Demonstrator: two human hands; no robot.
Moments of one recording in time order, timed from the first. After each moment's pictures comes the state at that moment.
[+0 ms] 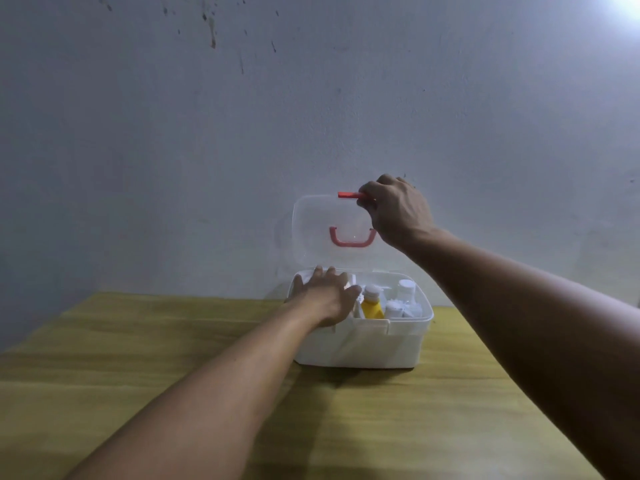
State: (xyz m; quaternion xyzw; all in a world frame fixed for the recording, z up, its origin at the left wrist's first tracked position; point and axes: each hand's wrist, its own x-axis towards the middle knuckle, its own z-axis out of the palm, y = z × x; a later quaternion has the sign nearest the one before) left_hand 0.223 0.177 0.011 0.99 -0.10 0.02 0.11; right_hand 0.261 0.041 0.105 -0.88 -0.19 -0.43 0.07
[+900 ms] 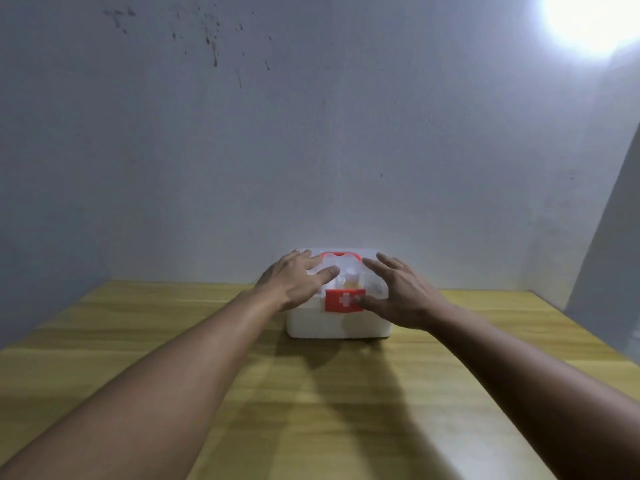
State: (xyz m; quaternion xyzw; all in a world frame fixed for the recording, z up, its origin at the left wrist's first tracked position) left_hand 0.156 0.210 0.032 0.96 -0.11 0.09 0.24; right_hand 0.137 0.001 0.026 -0.97 -0.13 -0.10 0.15
